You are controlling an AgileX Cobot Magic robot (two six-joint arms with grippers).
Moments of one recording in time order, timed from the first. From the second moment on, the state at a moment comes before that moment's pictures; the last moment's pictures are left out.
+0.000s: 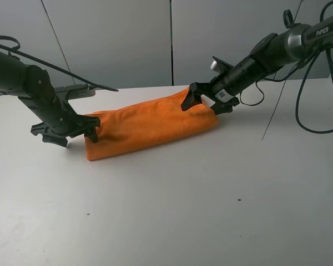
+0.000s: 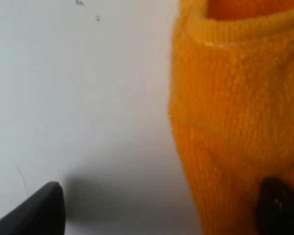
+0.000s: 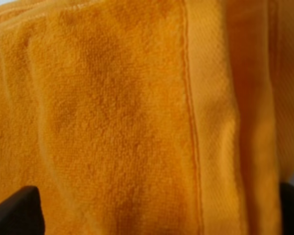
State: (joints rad) left arm -0.20 2.05 -1.12 0.01 0.44 -0.29; right arm 0.19 2.35 -1.59 0.88 0.81 -0.65
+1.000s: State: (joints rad) left arm -0.20 2.05 -1.13 0.04 0.48 -0.14; right arm 0.22 2.36 -1.59 0.90 0.84 -0.64
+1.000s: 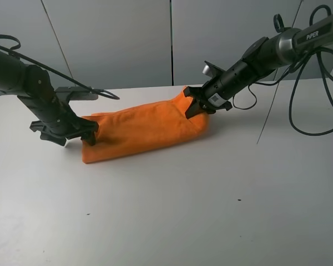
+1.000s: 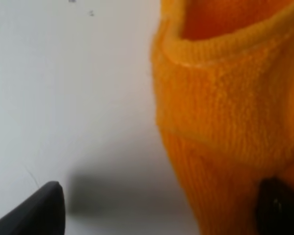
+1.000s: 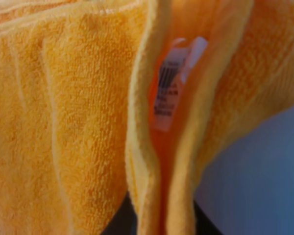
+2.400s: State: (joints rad) left arm -0.20 2.05 -1.15 0.10 0.53 -0.02; right arm 0.31 2.24 -1.54 1.18 1.03 -0.59
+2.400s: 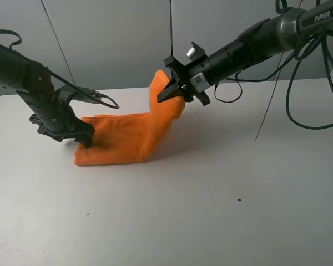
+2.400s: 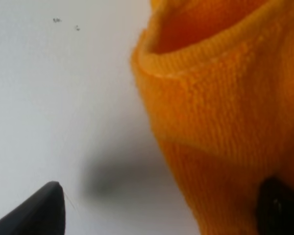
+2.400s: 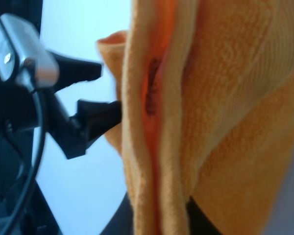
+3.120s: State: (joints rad) left arm -0.20 2.05 -1.15 0.09 0.53 -0.02; right arm 0.44 2.25 -1.41 1.49 0.95 -0.57
